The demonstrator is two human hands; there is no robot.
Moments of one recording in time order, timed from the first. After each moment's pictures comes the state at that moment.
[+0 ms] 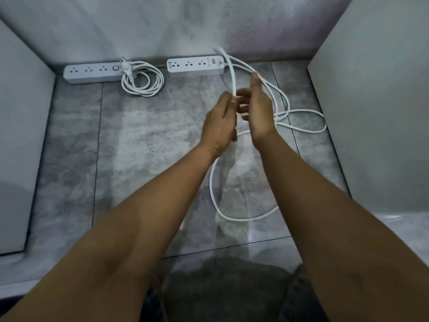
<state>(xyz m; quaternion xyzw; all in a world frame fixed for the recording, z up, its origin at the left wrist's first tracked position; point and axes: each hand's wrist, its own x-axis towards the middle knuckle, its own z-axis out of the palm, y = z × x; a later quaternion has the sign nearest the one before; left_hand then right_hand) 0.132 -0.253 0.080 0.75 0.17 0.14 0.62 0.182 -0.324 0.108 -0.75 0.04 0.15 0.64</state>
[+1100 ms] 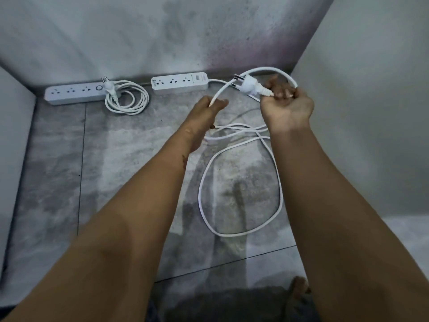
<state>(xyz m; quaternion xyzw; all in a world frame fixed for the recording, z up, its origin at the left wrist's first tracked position) 0.173 -0.222 0.097 0.69 0.20 0.00 0.70 0.227 -0.368 0.157 -0.11 0.20 0.07 0.97</state>
